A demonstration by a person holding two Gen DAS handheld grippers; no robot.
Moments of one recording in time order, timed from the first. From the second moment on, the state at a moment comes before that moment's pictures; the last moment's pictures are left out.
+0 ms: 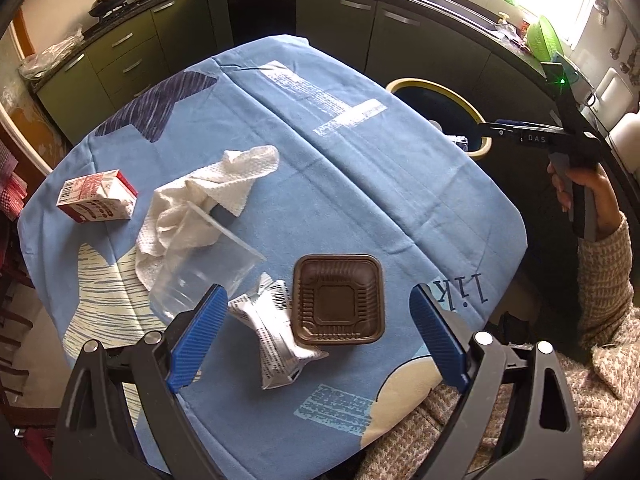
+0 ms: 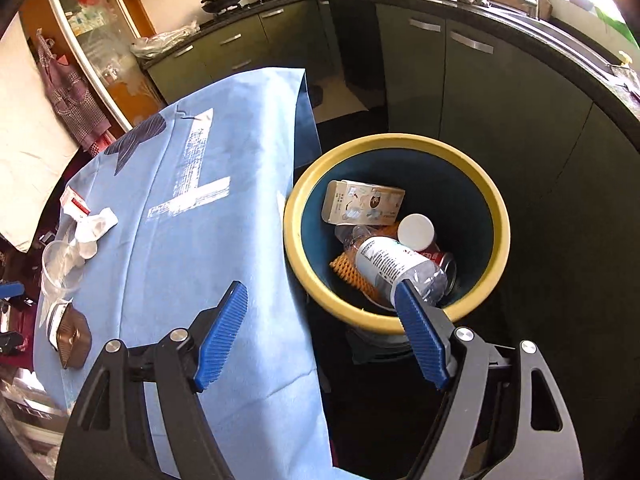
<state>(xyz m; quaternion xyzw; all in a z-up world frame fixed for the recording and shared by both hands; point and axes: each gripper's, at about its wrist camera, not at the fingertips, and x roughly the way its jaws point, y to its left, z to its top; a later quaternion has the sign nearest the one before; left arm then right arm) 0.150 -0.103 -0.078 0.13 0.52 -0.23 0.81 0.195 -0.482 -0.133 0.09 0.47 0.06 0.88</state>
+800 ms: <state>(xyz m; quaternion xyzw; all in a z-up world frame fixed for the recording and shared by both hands) 0.146 -0.151 -0.146 0.17 0.58 -0.25 0.76 0.088 -0.479 -0.092 0.09 0.40 0.04 0.91</state>
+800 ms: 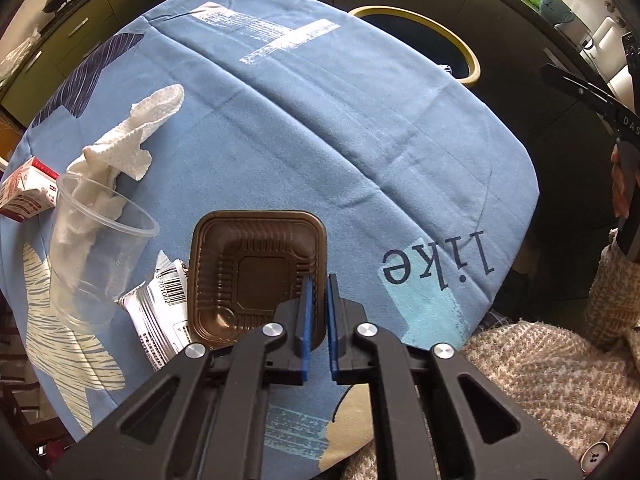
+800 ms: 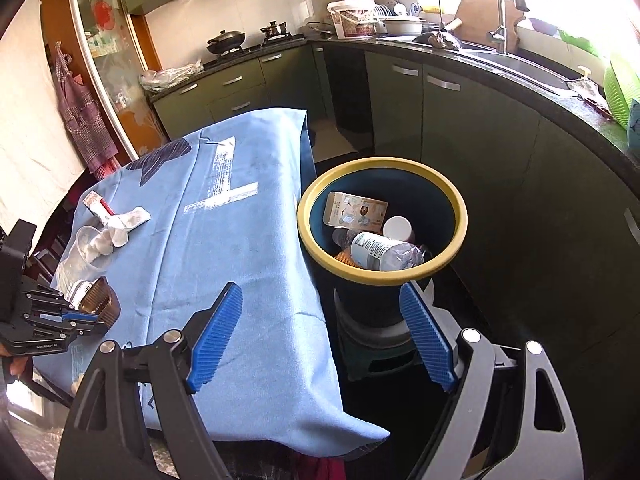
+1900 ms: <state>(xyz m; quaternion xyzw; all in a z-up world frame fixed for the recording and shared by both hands) 0.297 -0.459 -0.111 0.28 0.46 -0.33 0.77 0.030 -0.574 -0.073 0.16 0.34 -0.04 0.93</state>
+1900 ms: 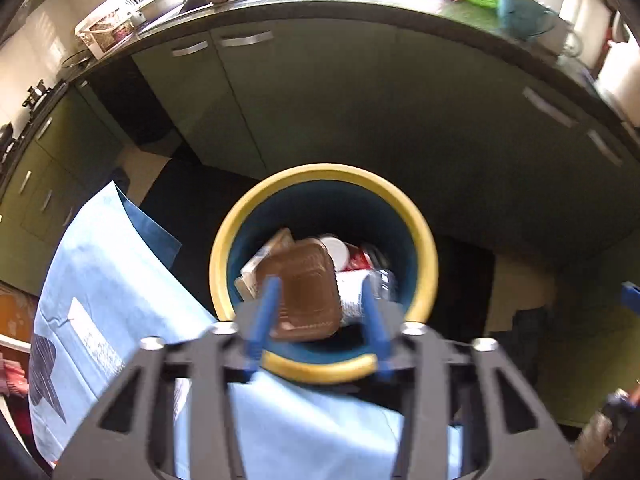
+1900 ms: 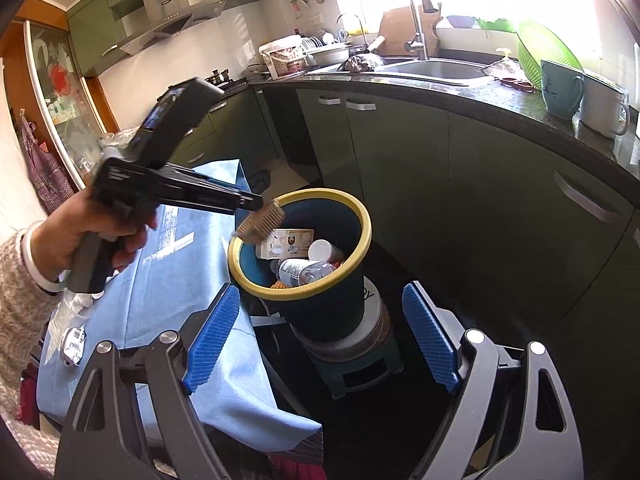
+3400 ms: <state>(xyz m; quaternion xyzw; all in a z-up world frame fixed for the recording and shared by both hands) 0.064 0.077 -0.064 -0.06 0.36 -0.03 0.93 0.335 -0.125 -0.124 -0.06 0.59 0.30 0.75</state>
